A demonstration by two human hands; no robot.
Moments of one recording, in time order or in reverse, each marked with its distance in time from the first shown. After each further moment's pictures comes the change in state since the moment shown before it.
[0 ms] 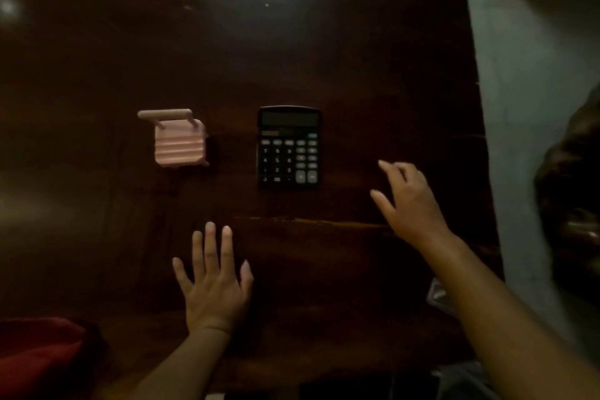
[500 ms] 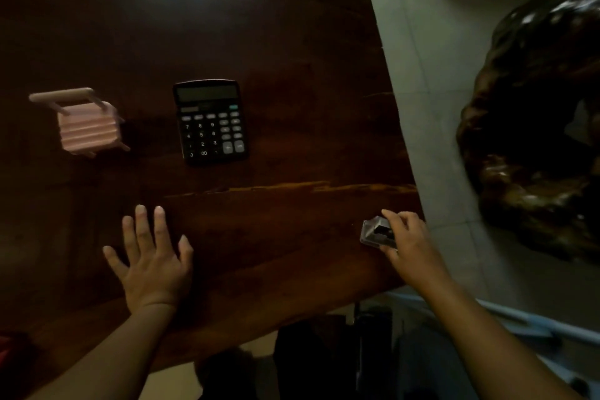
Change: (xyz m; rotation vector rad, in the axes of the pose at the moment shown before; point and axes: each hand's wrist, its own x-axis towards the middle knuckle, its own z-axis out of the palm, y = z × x) left_hand -0.002 0.004 -0.003 -0.076 0.024 -0.026; right_hand -0.185 0.108 0.012 -0.102 -0.143 0.323
